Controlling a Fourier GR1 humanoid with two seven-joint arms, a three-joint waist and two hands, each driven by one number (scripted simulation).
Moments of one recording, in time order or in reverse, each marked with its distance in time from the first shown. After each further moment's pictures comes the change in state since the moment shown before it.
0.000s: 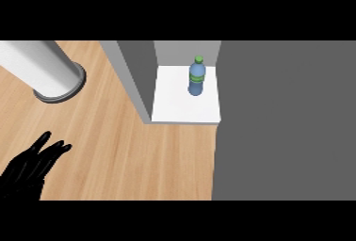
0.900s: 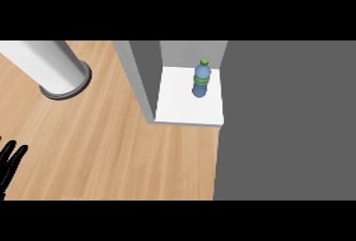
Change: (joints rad) left arm 0.168 0.128 0.160 -0.030 0.115 -0.141 -0.025; right arm -0.301 -0.056 0.263 0.011 0.041 -0.097 0.172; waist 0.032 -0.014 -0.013
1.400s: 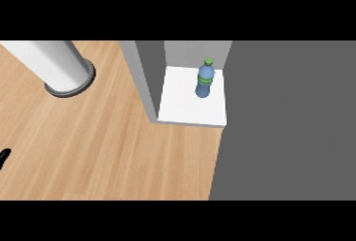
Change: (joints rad) left arm 0.071 0.055 0.075 0.011 0.034 -0.084 -0.021; right arm -0.216 0.058 0.183 0.015 0.025 -0.201 0.136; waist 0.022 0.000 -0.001
